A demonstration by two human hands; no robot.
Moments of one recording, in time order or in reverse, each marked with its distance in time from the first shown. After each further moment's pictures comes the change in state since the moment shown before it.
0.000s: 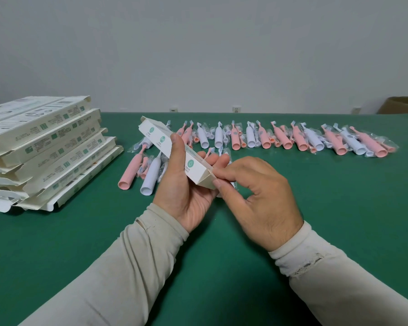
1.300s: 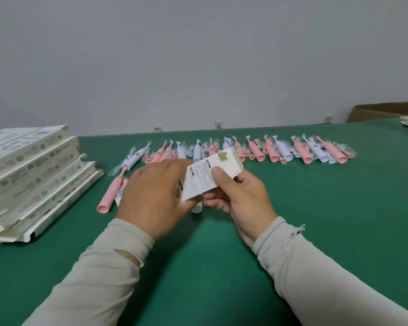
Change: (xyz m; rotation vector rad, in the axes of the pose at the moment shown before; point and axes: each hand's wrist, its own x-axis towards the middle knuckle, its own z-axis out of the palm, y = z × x) left_hand -0.008 0.028 0.003 2.283 -0.067 0.898; right_hand 0.016 0.014 -0.012 0.974 0.117 0.866
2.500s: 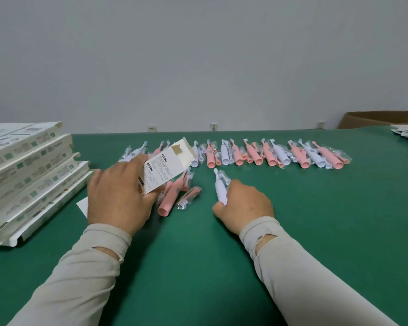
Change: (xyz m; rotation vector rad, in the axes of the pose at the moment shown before) left_hand -0.009 -0.042 0.012 0.039 0.116 -0.359; right_hand 0.027 0.009 -0.008 -1.646 0.116 0.071
